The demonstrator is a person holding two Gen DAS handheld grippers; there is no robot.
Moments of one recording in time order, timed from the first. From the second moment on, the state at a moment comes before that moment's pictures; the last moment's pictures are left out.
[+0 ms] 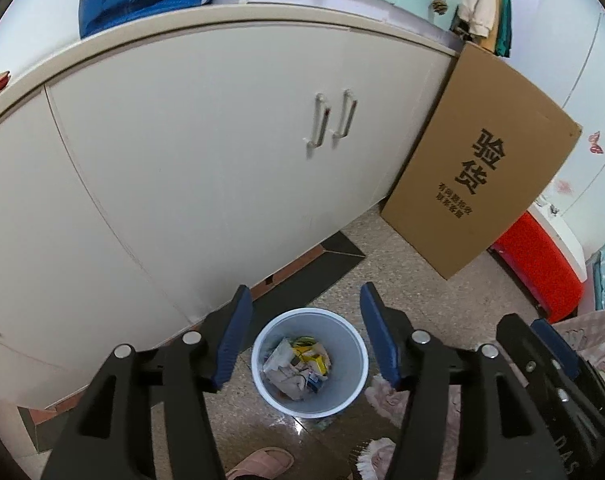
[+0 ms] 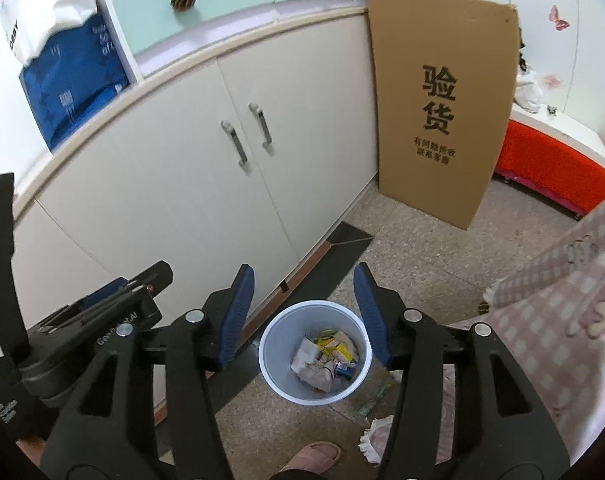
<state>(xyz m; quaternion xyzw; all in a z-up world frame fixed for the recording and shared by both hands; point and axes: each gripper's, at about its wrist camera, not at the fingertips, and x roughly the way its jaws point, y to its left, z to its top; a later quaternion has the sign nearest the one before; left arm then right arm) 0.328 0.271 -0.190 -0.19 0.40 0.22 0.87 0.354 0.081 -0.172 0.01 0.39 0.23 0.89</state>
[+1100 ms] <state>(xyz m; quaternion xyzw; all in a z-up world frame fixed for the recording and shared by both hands) 0.264 -0.110 -0.084 -0.05 0.37 -0.10 0.92 0.196 -0.308 -0.072 0.11 0.29 -0.02 0.95</state>
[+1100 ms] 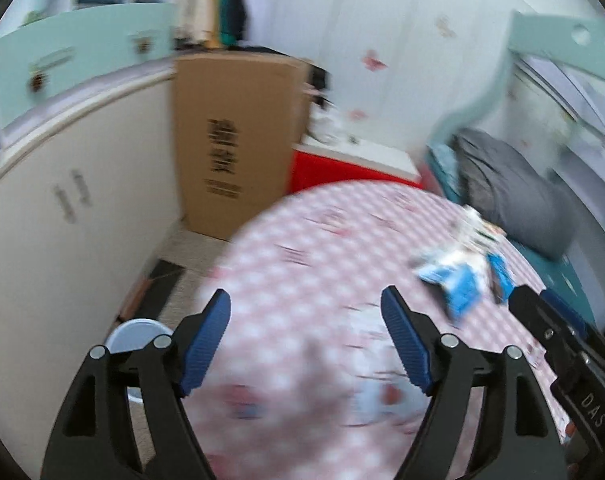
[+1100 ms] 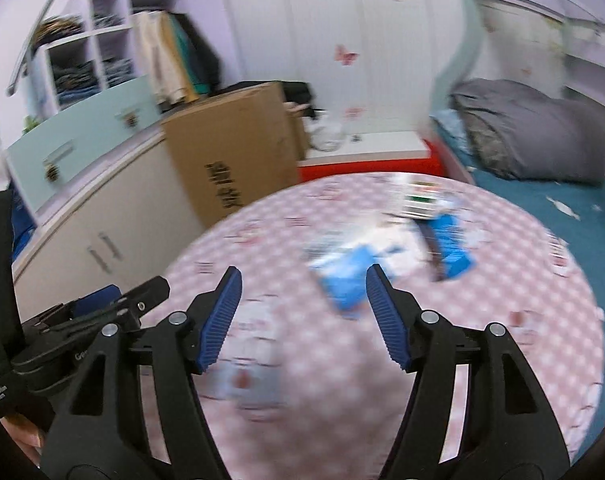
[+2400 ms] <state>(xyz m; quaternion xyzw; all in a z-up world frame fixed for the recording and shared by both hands) 0.350 -0.233 -0.134 -0.17 0.43 -0.27 0.85 0.300 -0.437 -0.152 0.12 0.41 -0.11 0.90</state>
